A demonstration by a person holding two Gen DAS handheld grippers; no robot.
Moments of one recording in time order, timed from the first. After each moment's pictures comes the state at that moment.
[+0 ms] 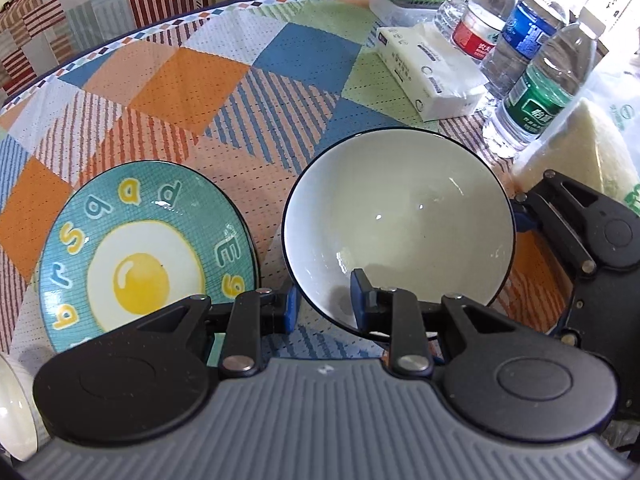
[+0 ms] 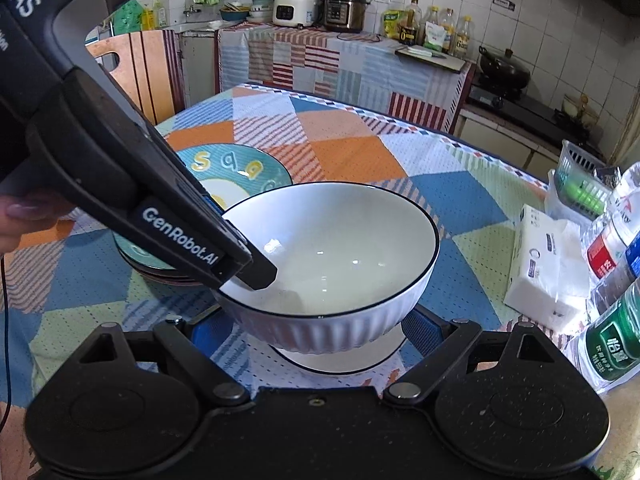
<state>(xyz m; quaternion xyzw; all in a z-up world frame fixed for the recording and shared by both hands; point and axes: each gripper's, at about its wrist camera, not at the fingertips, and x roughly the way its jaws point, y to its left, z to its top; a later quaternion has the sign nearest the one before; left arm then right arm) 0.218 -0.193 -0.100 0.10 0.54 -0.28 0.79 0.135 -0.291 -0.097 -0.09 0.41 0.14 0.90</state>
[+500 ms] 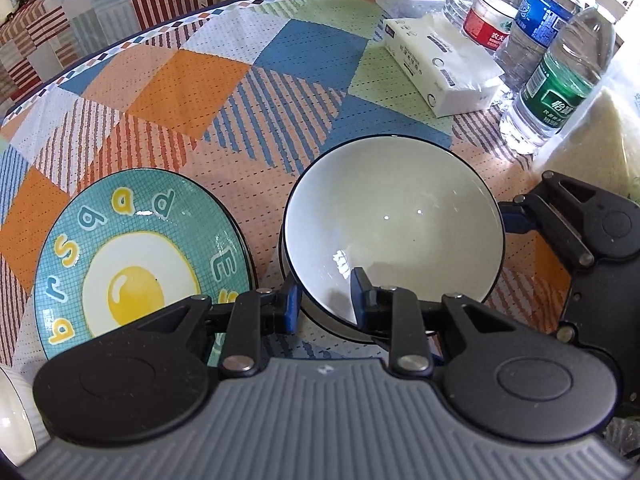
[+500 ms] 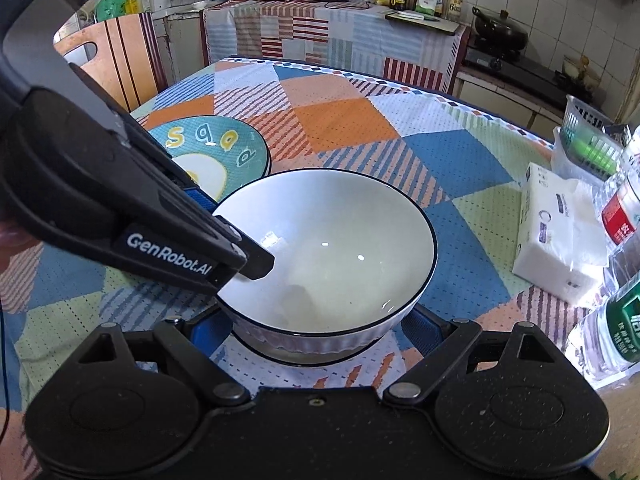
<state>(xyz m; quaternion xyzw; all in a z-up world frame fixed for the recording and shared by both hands) 0.220 -0.206 -0.114 0.12 0.53 -0.26 0.80 0.149 -0.302 -0.117 -0.07 0.44 0.14 0.88</state>
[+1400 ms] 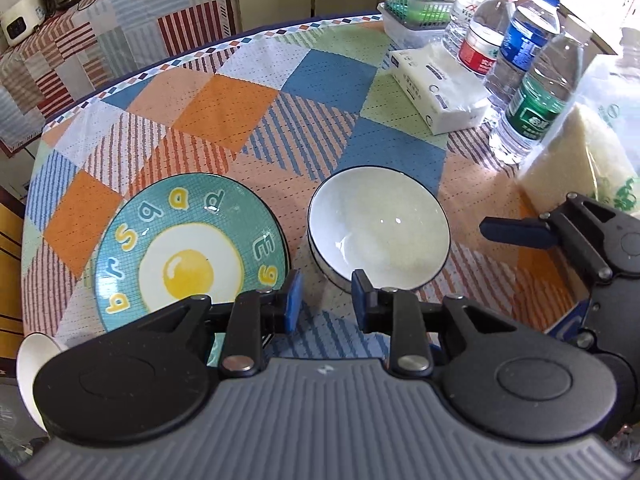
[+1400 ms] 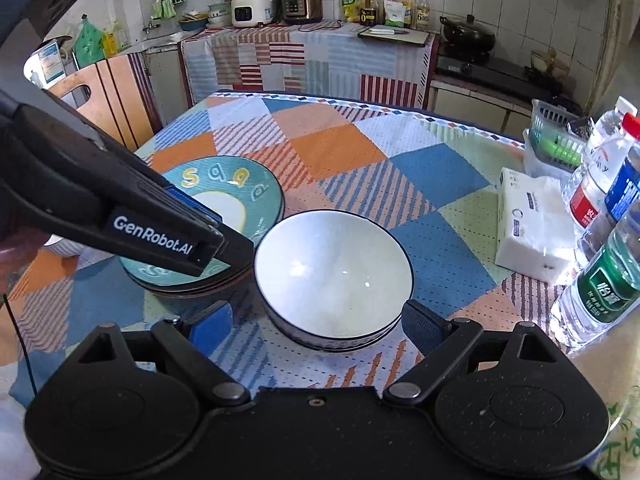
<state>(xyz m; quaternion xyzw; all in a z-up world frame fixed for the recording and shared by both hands) 0.184 -0.174 -0.054 0.13 0.51 -0.25 0.81 0.107 -0.284 -0.067 -0.03 0.42 0.11 0.90</state>
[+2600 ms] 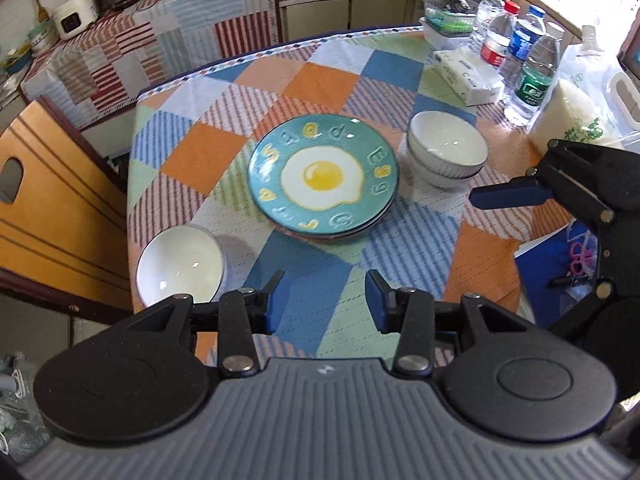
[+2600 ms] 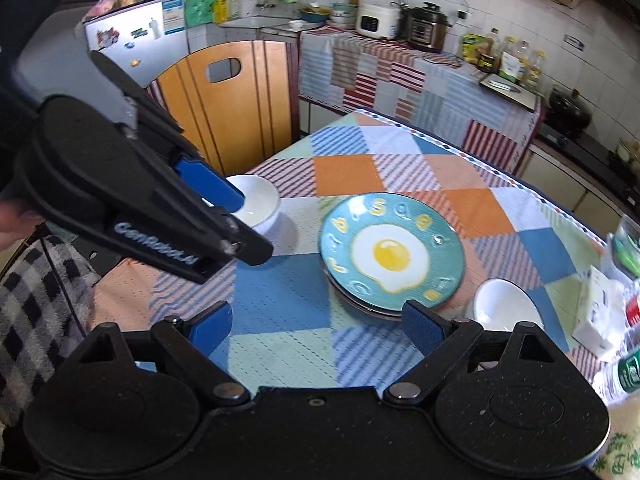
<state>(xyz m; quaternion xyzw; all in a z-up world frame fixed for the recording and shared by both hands) 0.091 0.021 0.010 0.13 0.49 -0.22 0.83 0.041 -0.111 0.008 -0.12 0.41 0.22 0.88</state>
